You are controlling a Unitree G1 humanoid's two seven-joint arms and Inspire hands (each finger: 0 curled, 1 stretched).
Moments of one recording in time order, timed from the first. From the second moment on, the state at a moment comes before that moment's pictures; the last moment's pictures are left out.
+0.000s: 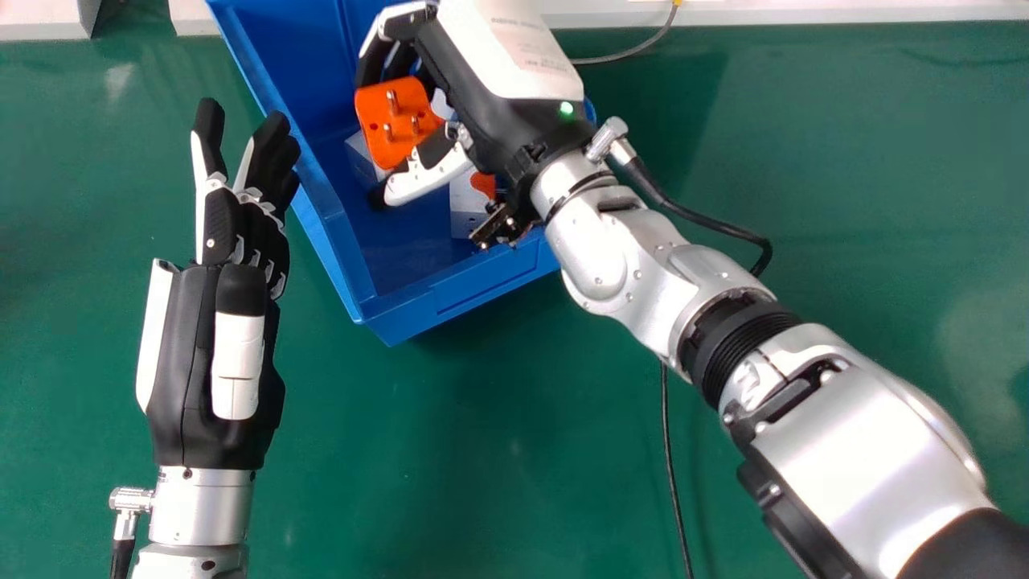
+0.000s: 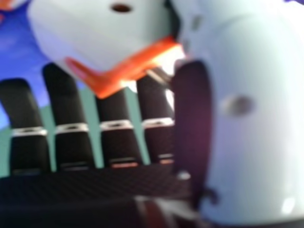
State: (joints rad) left arm 0.05 0.09 0.15 0.30 -0.29 -0.83 -0.38; right arm -1.14 0.07 0.43 1.37 -0.69 -0.39 -0.48
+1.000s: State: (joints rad) left arm 0.05 0.09 0.15 0.32 -0.29 -0.86 -0.38; right arm -1.14 0.03 0.43 1.37 -0.66 -0.40 -0.28
